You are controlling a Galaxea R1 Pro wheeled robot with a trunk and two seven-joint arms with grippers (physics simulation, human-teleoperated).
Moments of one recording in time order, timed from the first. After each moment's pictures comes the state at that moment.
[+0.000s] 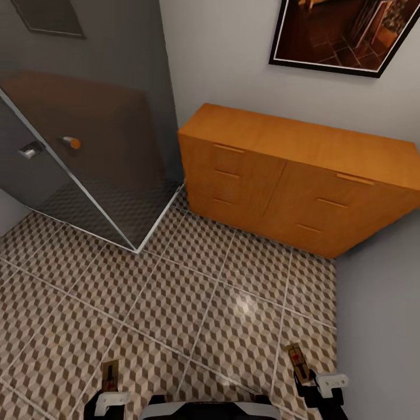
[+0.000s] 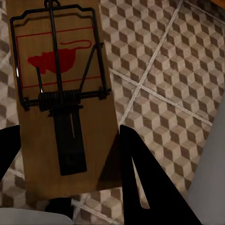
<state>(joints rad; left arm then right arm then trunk) -0.45 0.07 -0.38 0.07 0.39 -0.73 -0.01 -0.40 -0.16 0.16 -0.14 -0.08 -0.72 -0.02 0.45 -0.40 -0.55</state>
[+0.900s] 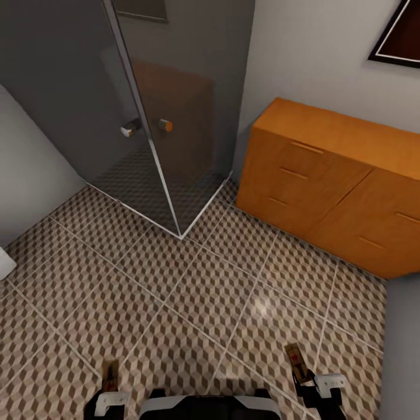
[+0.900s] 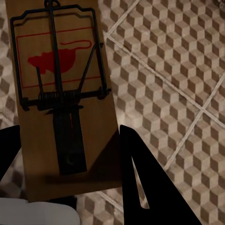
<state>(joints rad) -0.44 0.07 -0.38 0.07 0.39 -0.73 -0.01 -0.40 -0.15 0.16 -0.14 -0.08 -0.72 -0.02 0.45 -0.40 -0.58</state>
